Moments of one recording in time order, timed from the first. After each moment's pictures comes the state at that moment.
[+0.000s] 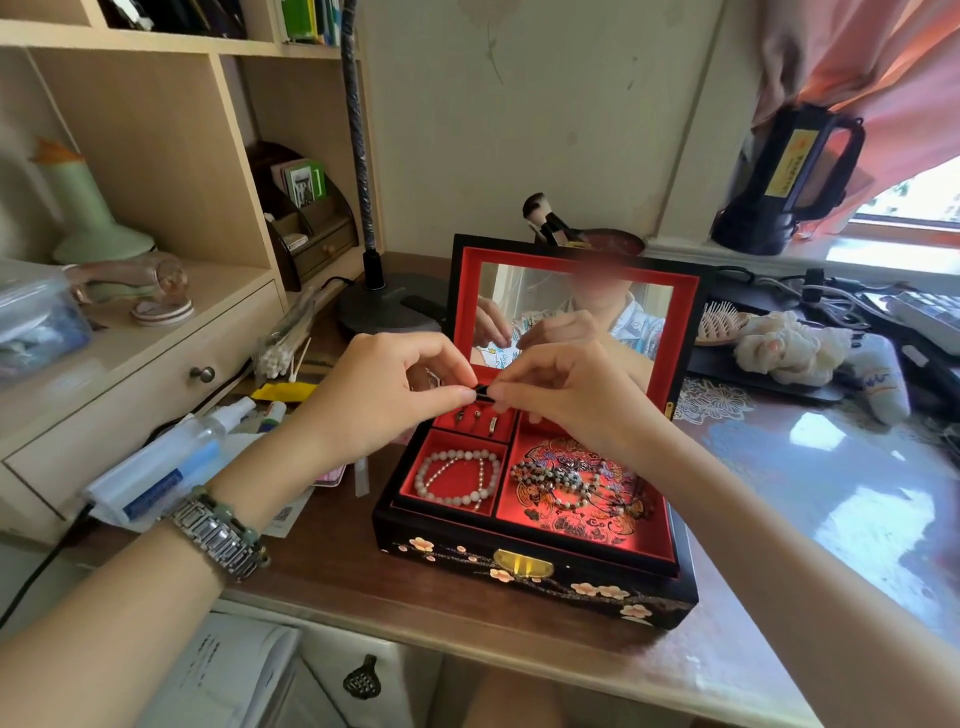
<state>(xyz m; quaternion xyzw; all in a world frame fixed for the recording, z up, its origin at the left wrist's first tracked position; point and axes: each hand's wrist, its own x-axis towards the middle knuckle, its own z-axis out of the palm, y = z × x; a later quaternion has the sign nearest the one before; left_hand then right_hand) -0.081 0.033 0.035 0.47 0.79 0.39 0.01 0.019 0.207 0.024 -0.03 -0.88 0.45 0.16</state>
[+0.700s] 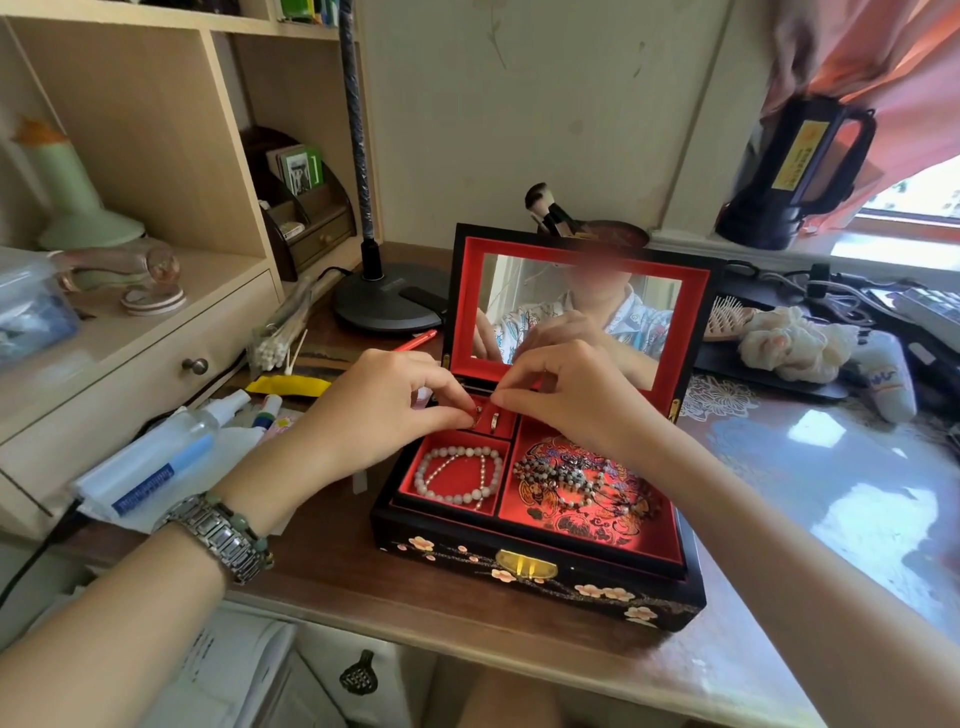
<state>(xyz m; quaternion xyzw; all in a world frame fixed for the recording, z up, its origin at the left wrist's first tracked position) -0.096 0.035 0.010 0.50 0.81 0.32 0.01 0.010 0.210 0.018 -0.03 -0.93 0.31 0.17</state>
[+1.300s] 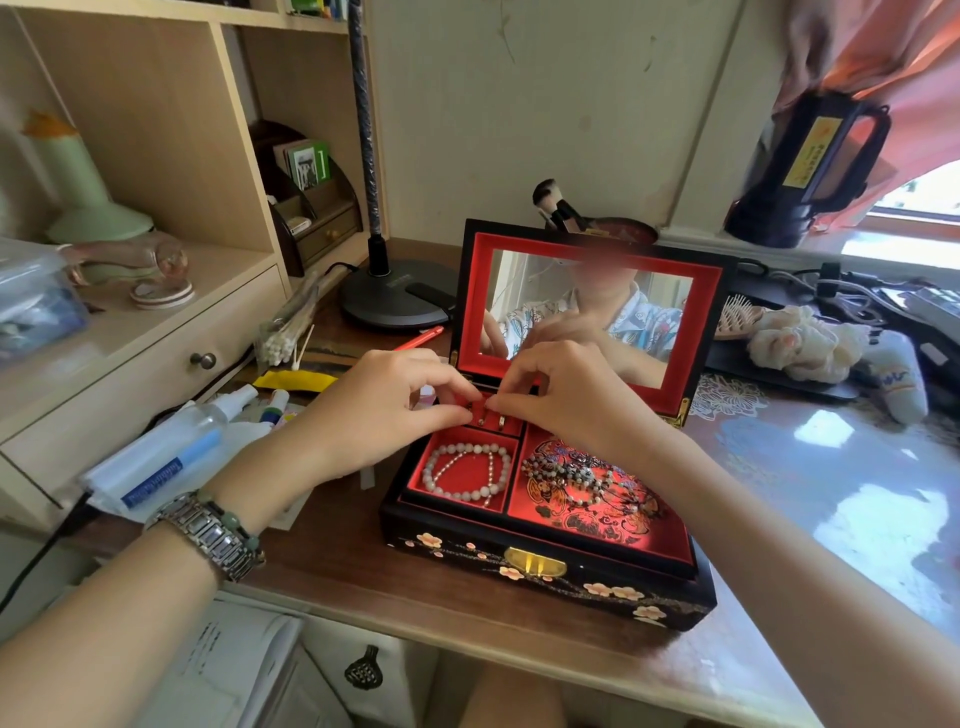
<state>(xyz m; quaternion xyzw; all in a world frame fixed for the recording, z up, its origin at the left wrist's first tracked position) -0.096 0.027 0.012 0.50 0.80 0.32 0.03 0.001 0.206 0.011 -0.04 -0.95 0.25 0.17</state>
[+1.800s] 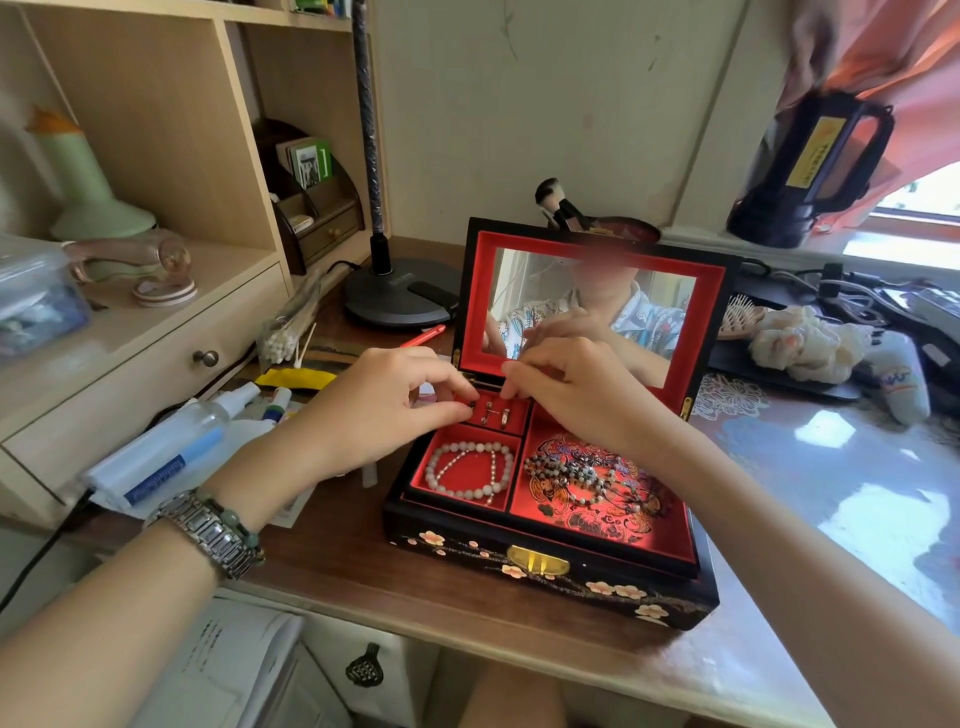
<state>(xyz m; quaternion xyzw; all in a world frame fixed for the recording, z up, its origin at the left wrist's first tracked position) -0.097 0.026 0.011 0.50 0.80 0.33 0.03 0.003 0.207 0.015 -0.08 -0.93 0.32 0.16</state>
